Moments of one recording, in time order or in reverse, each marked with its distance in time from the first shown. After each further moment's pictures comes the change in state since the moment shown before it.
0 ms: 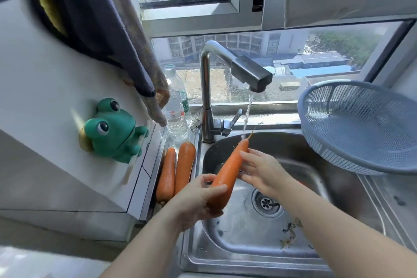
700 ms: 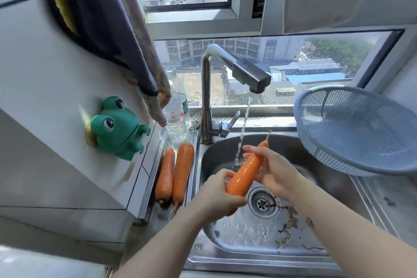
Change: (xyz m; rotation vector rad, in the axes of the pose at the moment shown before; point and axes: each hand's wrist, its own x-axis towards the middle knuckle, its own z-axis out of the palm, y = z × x) left_hand -0.003 0.008 0.038 0.631 0.070 0.232; right_hand -0.015 -0.012 -0.010 0.036 0.031 -0.027
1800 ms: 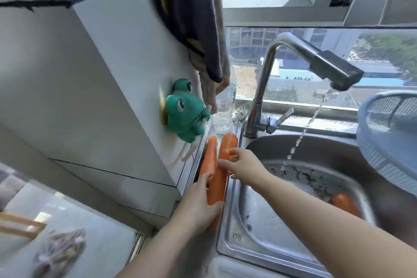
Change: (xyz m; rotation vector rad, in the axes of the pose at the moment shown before) left_hand -0.051 -0.099 -0.058 0.189 0.352 -0.152; right_hand 0.041 0.068 0.118 -1.018 -0.138 -0.184
